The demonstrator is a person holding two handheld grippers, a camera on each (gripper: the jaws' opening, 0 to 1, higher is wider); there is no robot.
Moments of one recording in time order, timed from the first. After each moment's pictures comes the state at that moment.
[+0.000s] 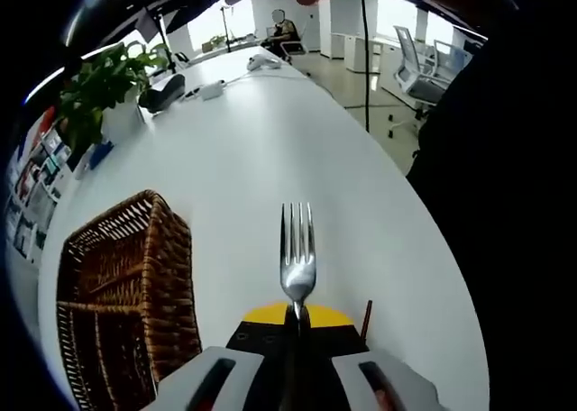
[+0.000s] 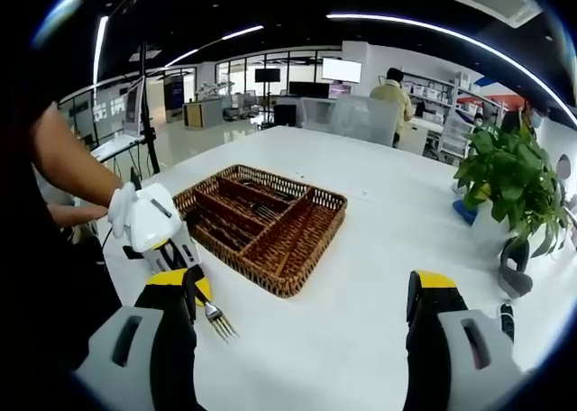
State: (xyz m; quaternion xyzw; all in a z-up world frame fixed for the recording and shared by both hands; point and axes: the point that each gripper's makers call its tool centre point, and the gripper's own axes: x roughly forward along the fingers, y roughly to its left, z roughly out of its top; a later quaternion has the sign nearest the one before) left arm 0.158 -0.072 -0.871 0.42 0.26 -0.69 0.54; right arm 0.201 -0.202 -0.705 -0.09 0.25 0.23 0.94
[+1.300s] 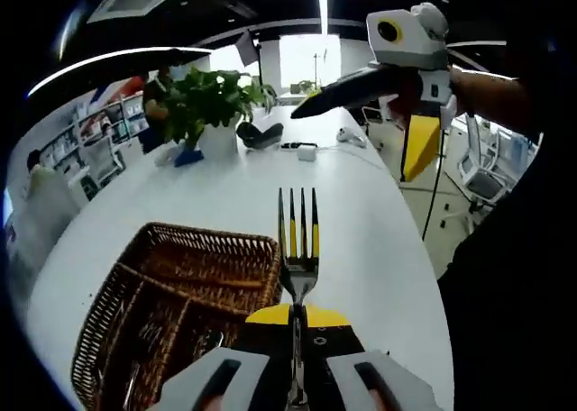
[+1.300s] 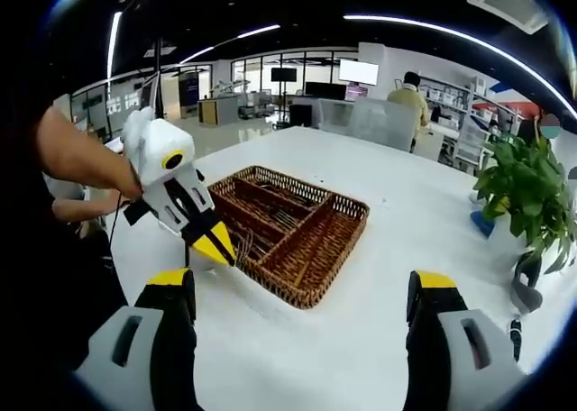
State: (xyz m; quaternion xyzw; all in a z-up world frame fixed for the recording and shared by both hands) left arm 0.215 -0.072 -0.767 0.22 0.24 -0.62 0.72; right arm 0.209 -0.166 -0.708 -0.10 0.25 0.27 0.93
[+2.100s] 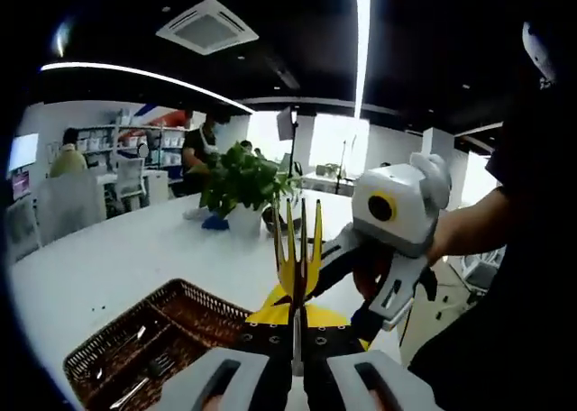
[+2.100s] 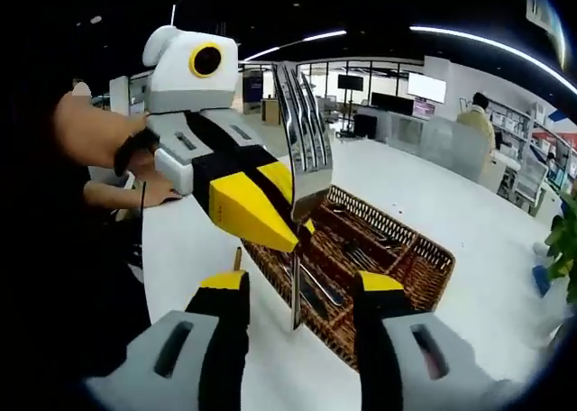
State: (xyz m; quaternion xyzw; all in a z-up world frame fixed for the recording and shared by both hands) left arm 0.214 -0.062 -0.662 0.04 0.16 -0.62 0.77; right arm 0.225 -0.041 -0.706 -0.12 0.22 0.42 0.87
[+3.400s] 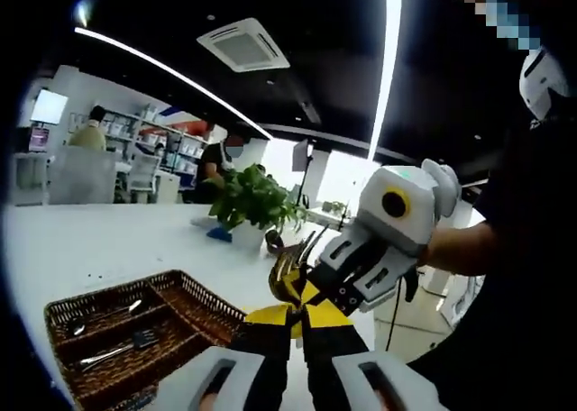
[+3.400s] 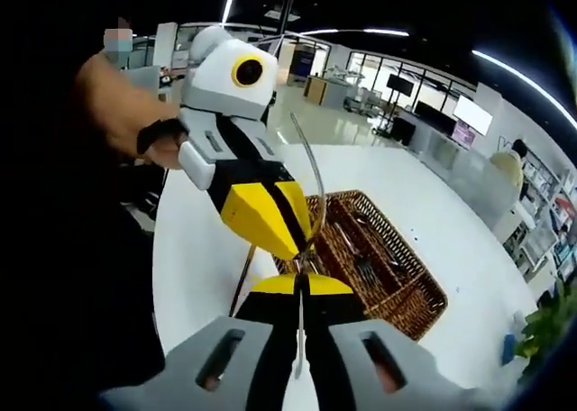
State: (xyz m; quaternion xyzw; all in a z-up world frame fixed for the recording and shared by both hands) left arm 0.203 -0.020 -0.655 -0.08 0.14 -0.59 0.79; right arm 0.208 -0.023 -0.695 -0.27 0.22 0.47 0.81
